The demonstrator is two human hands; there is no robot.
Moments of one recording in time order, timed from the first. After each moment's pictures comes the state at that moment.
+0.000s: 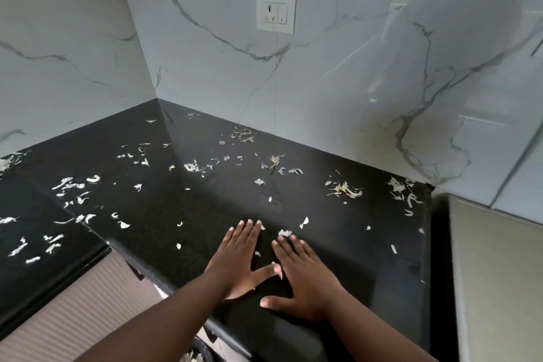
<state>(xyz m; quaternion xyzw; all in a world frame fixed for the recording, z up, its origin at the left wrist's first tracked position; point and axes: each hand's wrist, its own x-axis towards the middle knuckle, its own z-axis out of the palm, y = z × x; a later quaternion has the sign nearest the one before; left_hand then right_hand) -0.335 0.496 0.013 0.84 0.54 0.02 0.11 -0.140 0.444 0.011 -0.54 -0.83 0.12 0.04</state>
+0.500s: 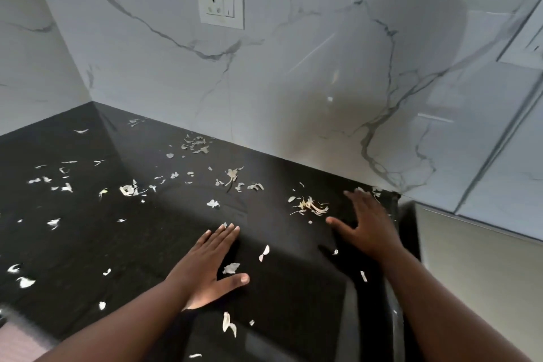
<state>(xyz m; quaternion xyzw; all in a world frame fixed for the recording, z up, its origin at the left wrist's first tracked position) -0.306 0.573 0.020 0.90 0.42 0.04 0.13 0.064 0.533 0.055 -0.77 -0.62 0.04 0.16</state>
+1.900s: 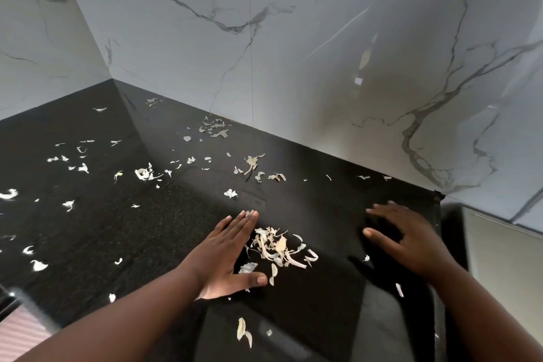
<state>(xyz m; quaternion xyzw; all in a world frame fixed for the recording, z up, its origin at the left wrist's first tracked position) -0.302 0.589 0.021 0.90 0.40 0.02 0.14 0.076 0.525 0.051 -0.70 -0.67 0.11 0.22</state>
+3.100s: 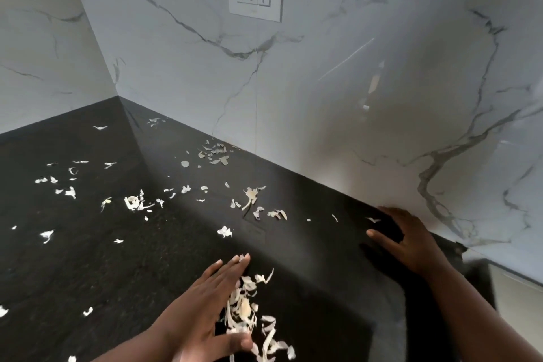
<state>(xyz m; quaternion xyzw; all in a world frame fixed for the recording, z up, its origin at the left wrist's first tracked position) -0.304 0.593 0.026 0.88 0.41 0.07 0.24 0.121 0.636 0.036 -0.73 -0.64 0.12 0.21</state>
